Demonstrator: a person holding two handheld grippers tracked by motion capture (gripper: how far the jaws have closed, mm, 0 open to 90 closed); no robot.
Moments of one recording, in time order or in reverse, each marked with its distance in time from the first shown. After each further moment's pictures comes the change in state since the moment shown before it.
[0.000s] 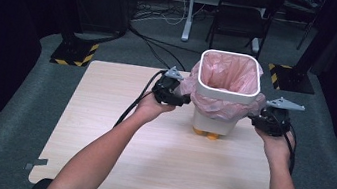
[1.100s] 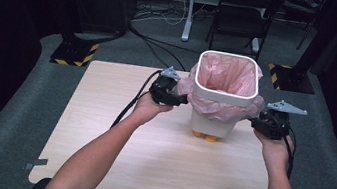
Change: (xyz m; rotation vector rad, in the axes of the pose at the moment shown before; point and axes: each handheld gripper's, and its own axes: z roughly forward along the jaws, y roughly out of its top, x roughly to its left) left arm 0.002 -0.004 -0.010 -0.017 -0.049 -0.018; right arm 0.009 -0.004 -0.010 -0.037 0.038 0.055
